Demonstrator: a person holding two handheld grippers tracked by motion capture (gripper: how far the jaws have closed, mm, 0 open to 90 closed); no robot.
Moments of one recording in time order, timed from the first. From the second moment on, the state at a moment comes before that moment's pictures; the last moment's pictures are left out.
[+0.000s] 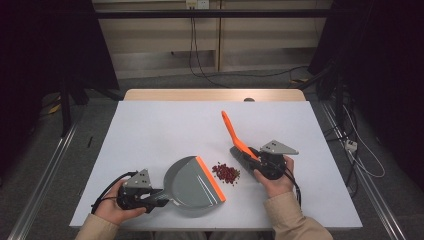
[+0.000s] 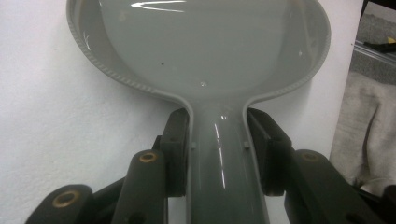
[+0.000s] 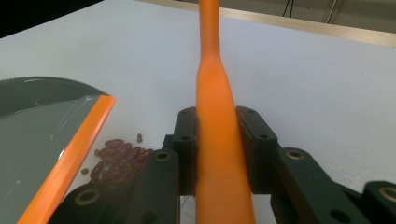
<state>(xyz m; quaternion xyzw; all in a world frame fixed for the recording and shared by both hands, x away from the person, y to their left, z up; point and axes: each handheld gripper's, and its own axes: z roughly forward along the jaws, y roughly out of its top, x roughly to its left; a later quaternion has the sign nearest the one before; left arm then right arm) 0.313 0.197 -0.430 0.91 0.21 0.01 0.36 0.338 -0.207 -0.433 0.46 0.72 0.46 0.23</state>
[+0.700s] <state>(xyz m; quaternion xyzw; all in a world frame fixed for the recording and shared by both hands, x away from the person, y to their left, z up) 0.316 0.190 -0.432 0.91 0.20 0.00 0.35 0.331 -0.205 -0.431 0.45 0.74 0.43 0.25</state>
